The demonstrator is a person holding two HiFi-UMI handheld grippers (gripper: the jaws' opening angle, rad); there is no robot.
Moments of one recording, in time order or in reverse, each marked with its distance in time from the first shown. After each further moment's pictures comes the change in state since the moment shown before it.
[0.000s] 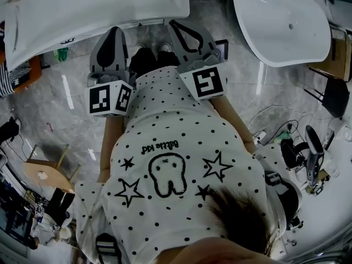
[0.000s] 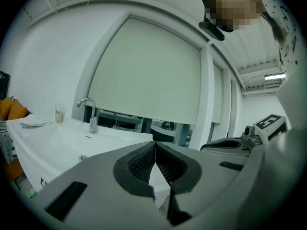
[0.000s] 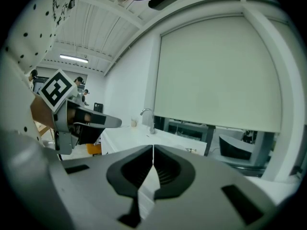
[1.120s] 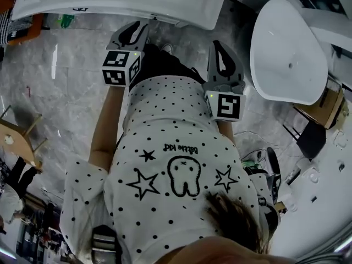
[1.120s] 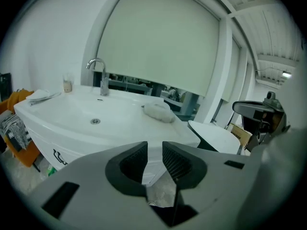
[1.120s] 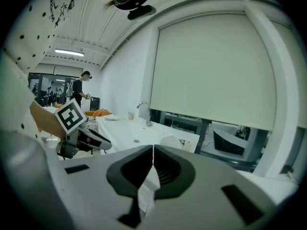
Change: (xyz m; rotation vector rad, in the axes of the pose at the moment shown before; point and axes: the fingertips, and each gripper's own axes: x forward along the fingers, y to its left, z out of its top) left arm 0.000 0.067 -0.112 -0.068 0.386 0.060; right arm -0.013 -0.007 -0.006 -0.020 0.080 -0.039
